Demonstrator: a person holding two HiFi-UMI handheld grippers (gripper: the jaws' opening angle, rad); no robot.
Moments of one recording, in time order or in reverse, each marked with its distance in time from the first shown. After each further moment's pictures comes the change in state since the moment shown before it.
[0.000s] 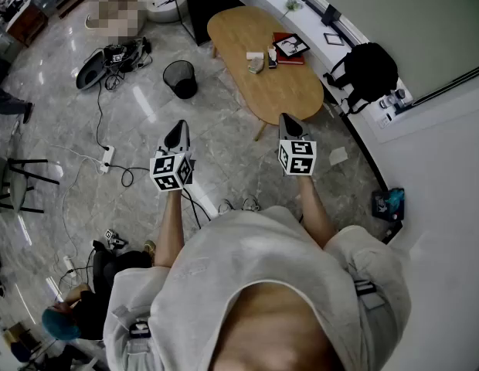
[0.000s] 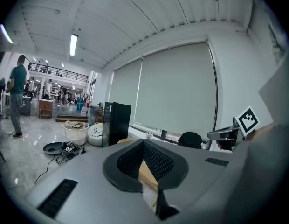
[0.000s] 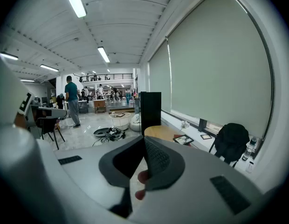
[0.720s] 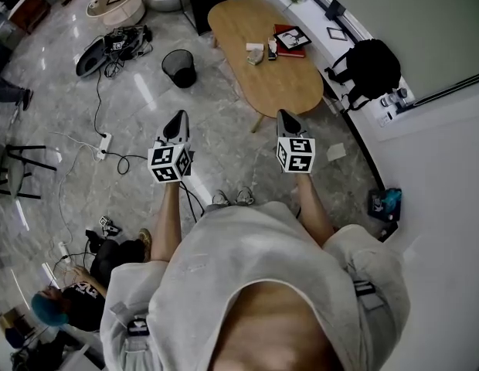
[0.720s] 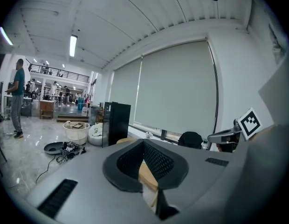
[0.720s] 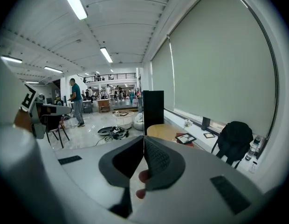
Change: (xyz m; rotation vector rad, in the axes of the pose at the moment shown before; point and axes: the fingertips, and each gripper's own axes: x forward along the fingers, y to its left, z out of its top) left arm 0.009 -0.023 0.006 0.014 -0.001 0.016; right arm 0.000 -0.012 -0.006 0.005 0.000 0.048
